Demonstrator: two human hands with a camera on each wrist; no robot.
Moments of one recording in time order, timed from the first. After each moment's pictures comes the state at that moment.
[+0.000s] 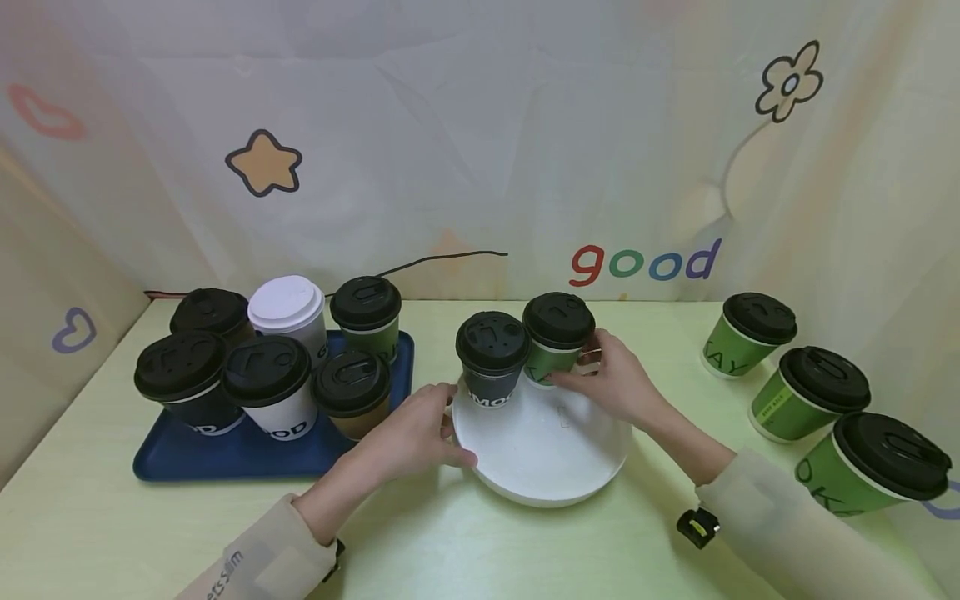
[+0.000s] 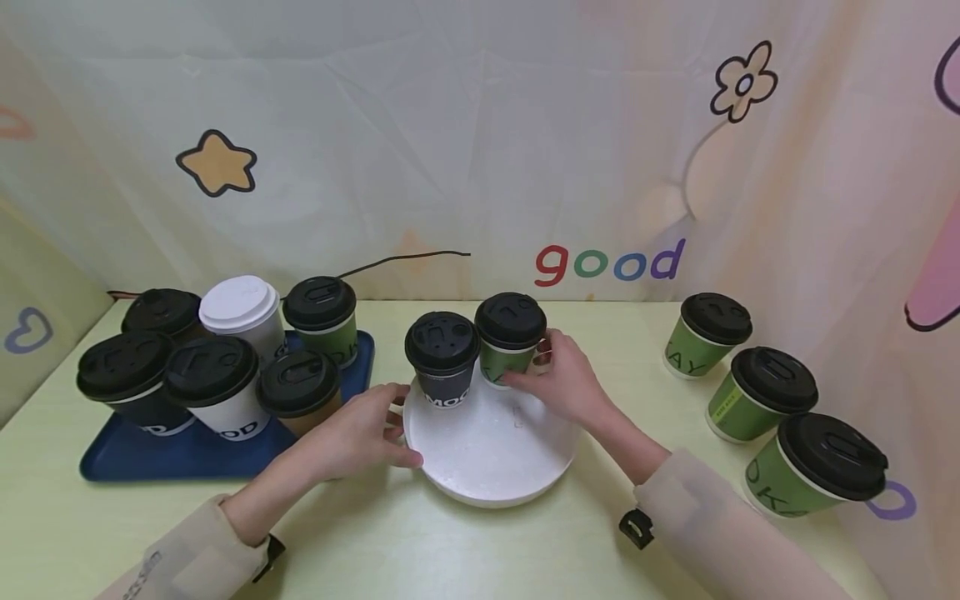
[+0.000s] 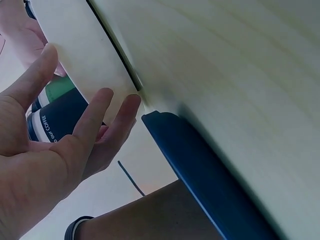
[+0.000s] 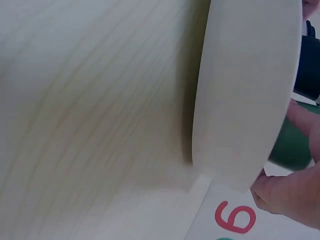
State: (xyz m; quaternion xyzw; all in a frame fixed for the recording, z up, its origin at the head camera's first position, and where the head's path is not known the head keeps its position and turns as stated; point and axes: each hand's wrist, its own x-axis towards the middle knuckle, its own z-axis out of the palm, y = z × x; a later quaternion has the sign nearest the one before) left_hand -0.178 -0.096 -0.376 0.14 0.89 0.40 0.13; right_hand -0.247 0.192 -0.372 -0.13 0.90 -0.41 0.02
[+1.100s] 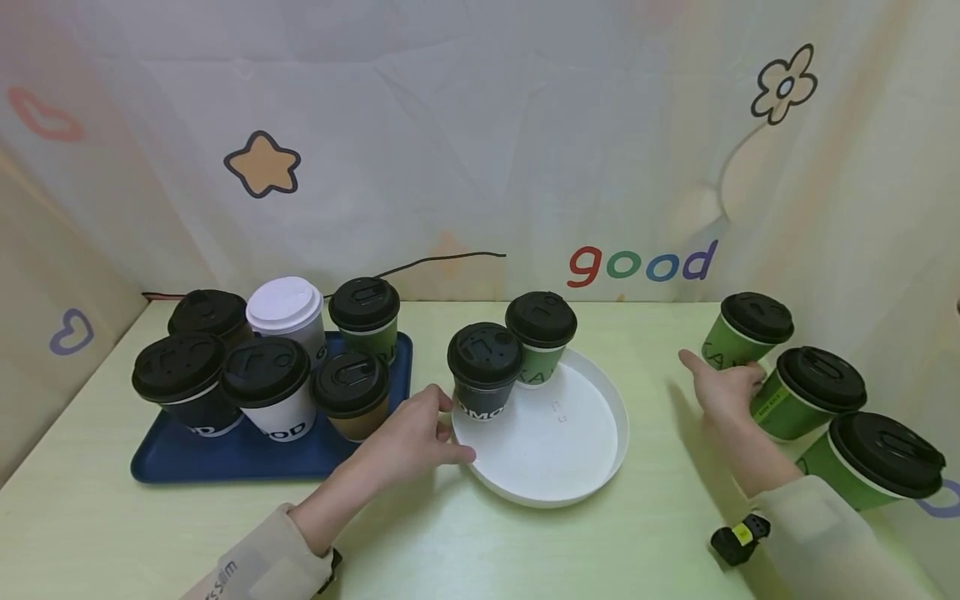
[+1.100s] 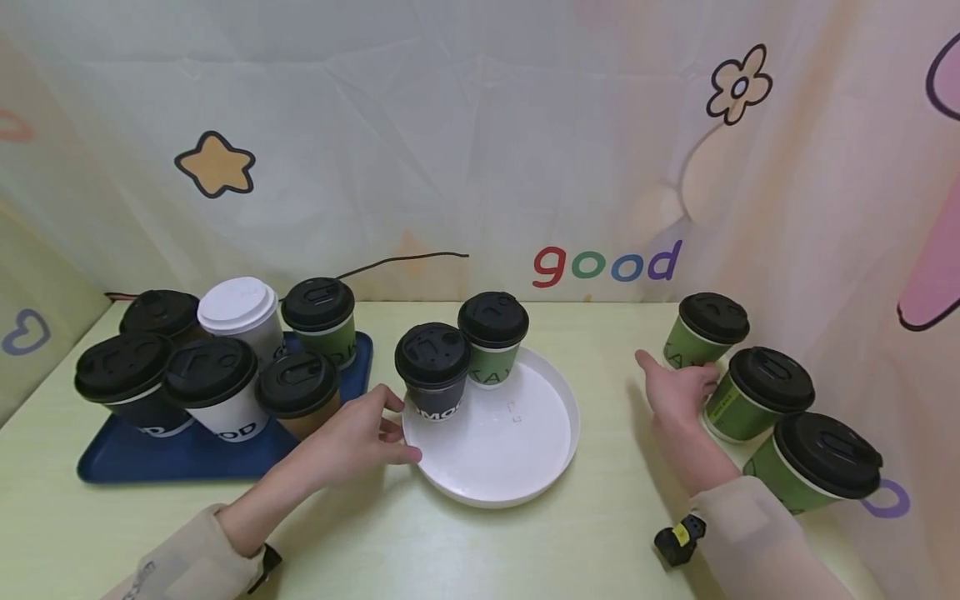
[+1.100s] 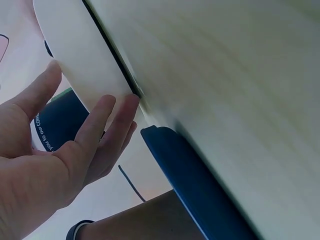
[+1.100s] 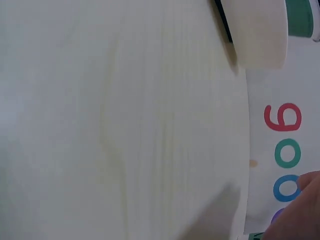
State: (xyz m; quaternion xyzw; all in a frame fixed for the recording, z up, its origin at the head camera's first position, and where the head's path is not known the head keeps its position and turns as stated) left_hand -0.172 -0.097 -0.380 0.09 0.90 0.42 0.13; right_hand -0.246 0.297 -0.391 0.27 0.77 -0.57 -0.07
